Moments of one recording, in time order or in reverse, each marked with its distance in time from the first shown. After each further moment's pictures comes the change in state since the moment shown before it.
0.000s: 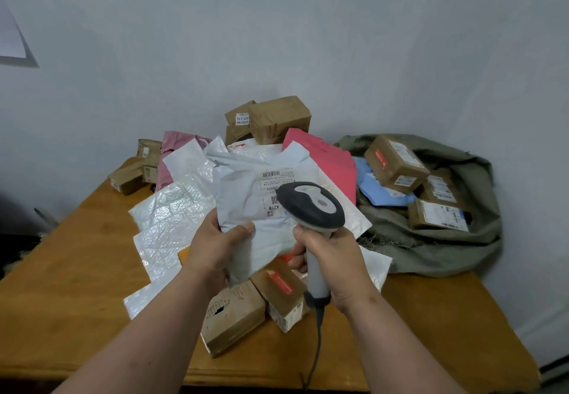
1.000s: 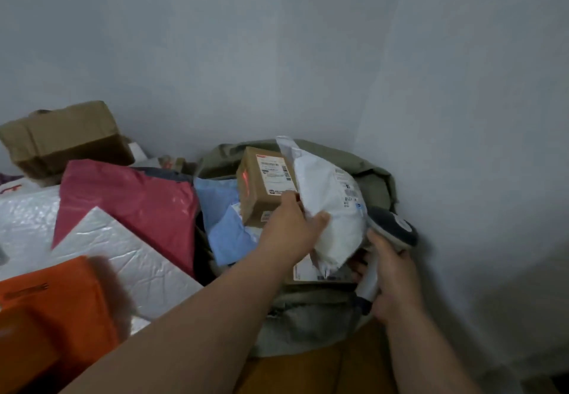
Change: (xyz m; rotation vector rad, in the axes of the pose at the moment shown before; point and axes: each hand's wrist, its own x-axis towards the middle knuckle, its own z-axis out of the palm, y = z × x) left_hand 0.155 -0.108 0.487 0.772 -0.314 0.073; right_hand 0.199 0.023 -0.425 0.377 0.661 0.258
